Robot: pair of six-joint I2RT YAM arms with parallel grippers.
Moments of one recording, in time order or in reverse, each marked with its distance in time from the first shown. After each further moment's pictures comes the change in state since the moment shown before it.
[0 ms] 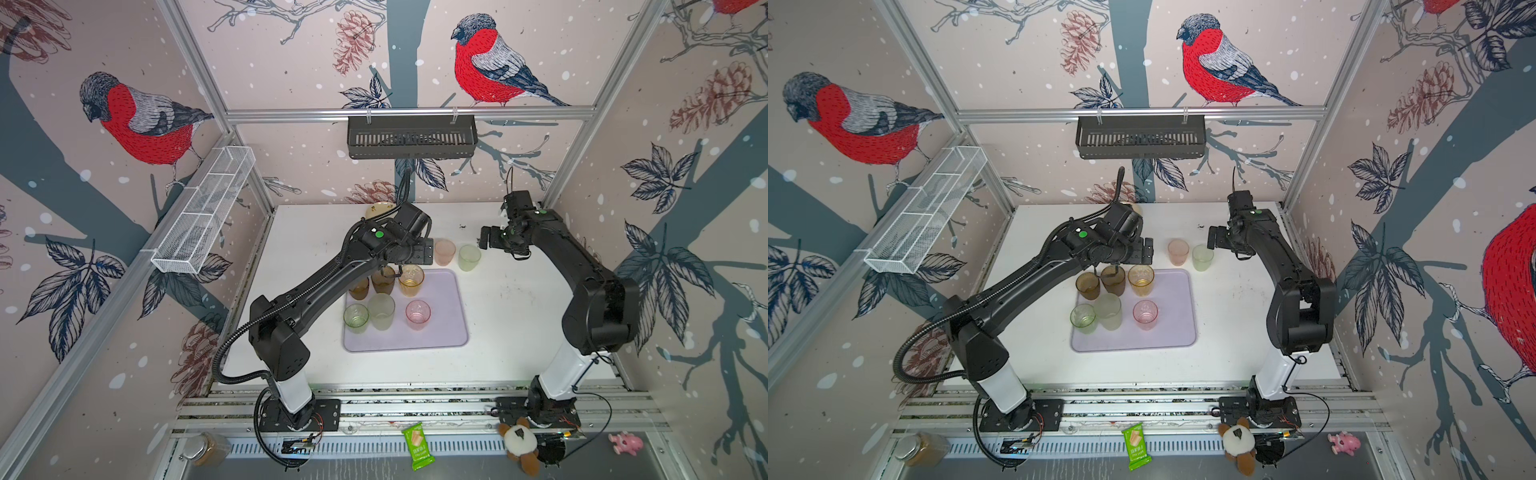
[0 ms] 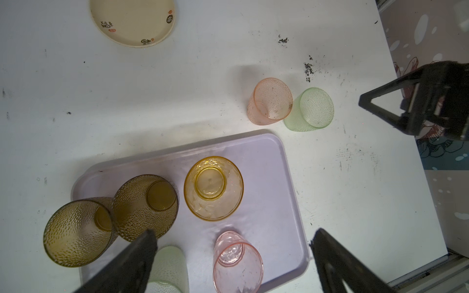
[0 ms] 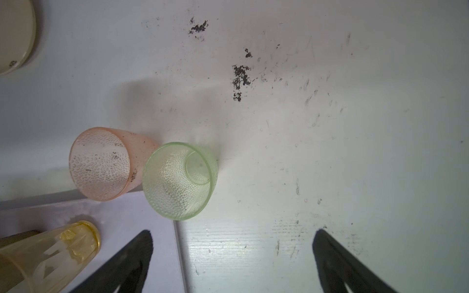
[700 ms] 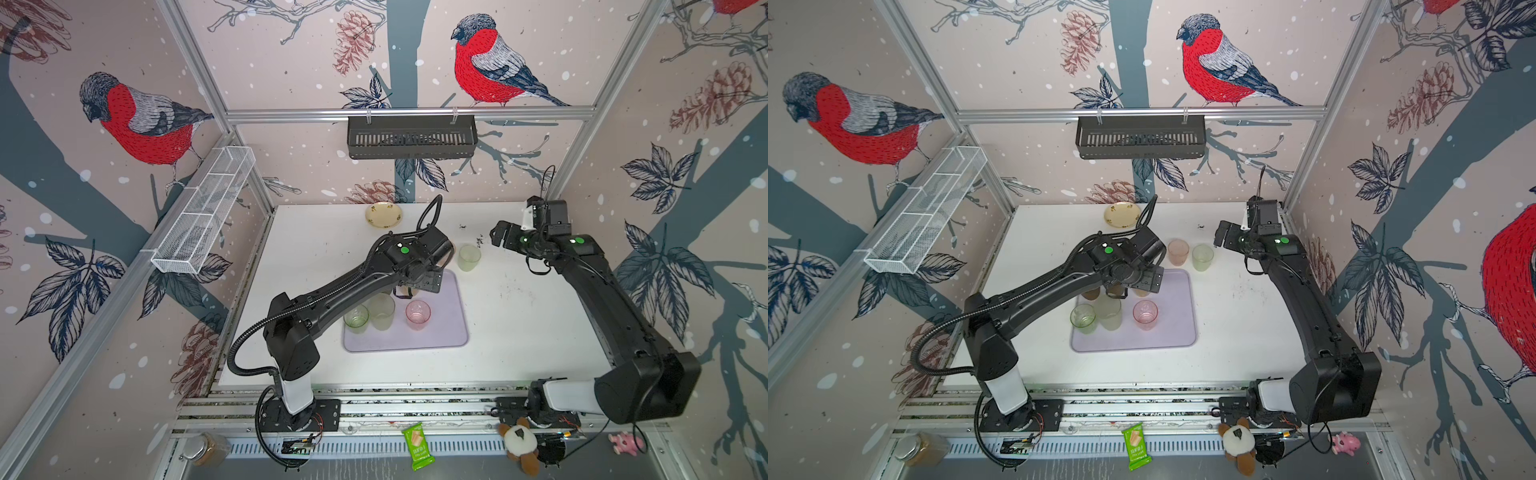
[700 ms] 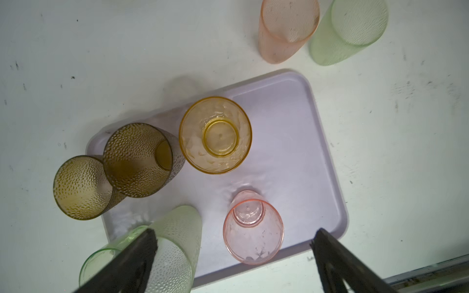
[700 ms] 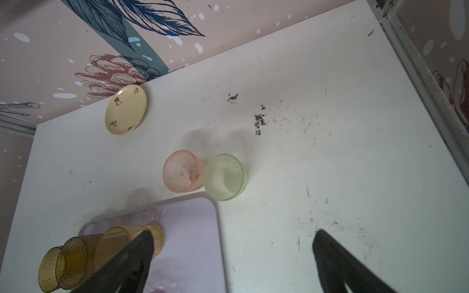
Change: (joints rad) left arm -0.142 0.056 0.007 -0.164 -0.125 -0.015; right arm -0.011 -0.428 -0.235 0.167 -0.021 0.128
